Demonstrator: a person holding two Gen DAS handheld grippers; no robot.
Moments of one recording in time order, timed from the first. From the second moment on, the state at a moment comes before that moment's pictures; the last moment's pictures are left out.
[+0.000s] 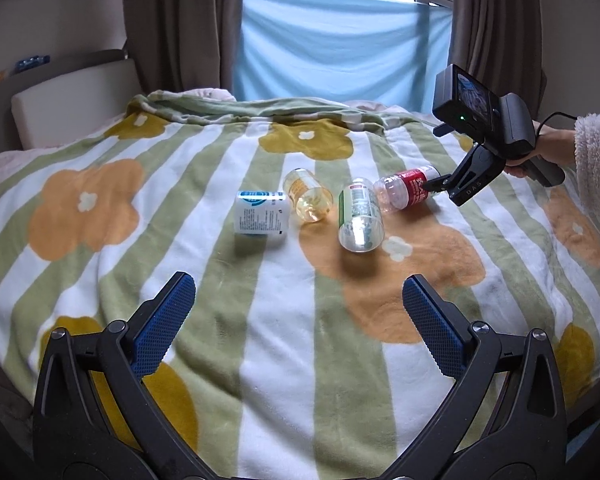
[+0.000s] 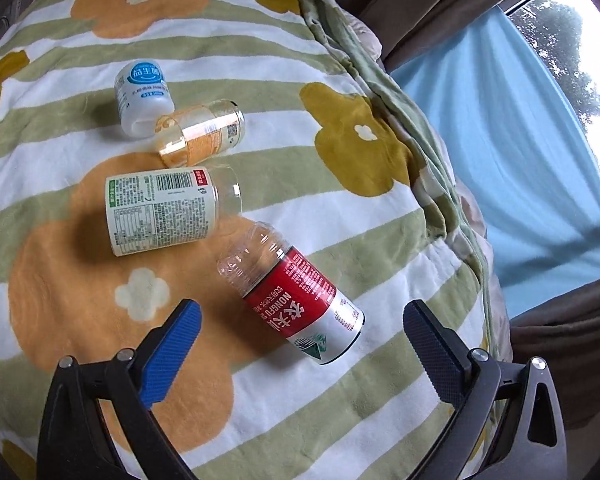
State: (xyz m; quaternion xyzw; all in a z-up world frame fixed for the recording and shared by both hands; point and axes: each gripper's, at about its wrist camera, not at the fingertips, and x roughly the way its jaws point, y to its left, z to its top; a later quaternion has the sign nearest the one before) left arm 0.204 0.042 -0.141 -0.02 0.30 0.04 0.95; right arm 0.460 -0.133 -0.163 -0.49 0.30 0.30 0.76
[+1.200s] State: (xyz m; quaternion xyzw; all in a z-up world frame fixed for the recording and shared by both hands) left arm 0.194 0.069 -0.141 -0.03 0.33 0.02 0.94; right arm 0.448 -0.104 -0.142 -0.48 0.51 0.27 0.66
